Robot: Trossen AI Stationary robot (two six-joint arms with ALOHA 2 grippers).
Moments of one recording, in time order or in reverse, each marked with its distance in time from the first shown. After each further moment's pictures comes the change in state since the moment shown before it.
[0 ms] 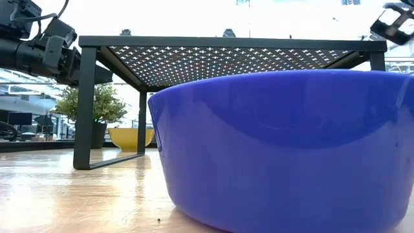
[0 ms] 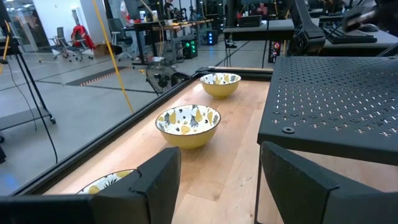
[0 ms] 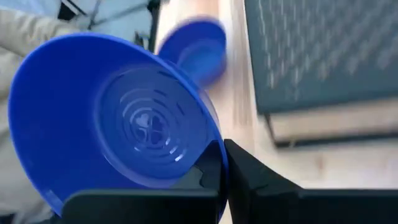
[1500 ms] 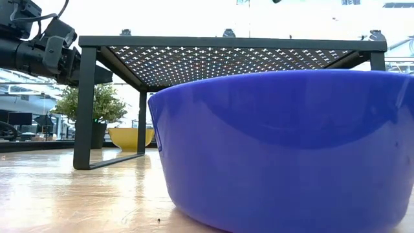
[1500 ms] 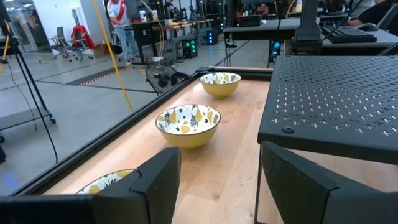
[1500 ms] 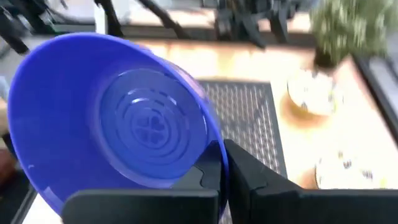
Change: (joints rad) left arm 0.000 0.000 0.000 -0.003 0.000 0.000; right arm -0.636 0.345 0.627 -0.180 -0.218 -0.716
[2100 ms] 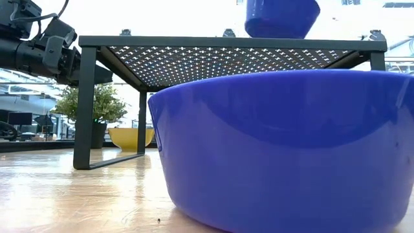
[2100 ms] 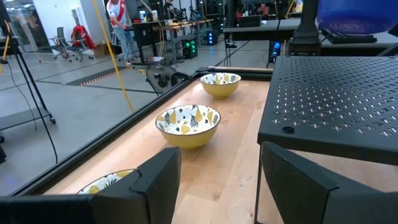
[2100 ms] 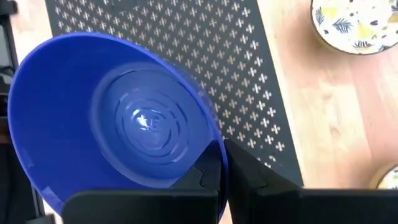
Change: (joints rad) left arm 0.000 0.000 0.000 0.002 0.000 0.000; right arm -0.149 0.228 0.205 -0.524 -0.102 0.178
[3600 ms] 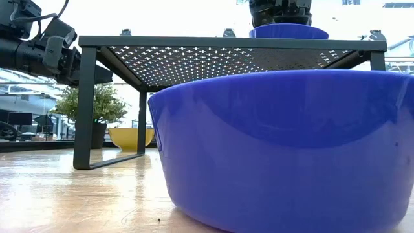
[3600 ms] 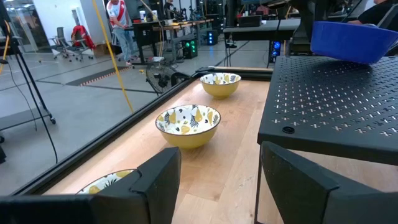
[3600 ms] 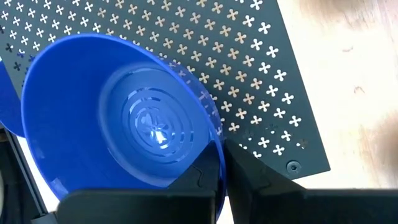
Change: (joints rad) left arm 0.000 0.000 0.000 0.000 0.000 0.000; right arm -0.012 0.024 -0.116 0.015 -0.030 0.090
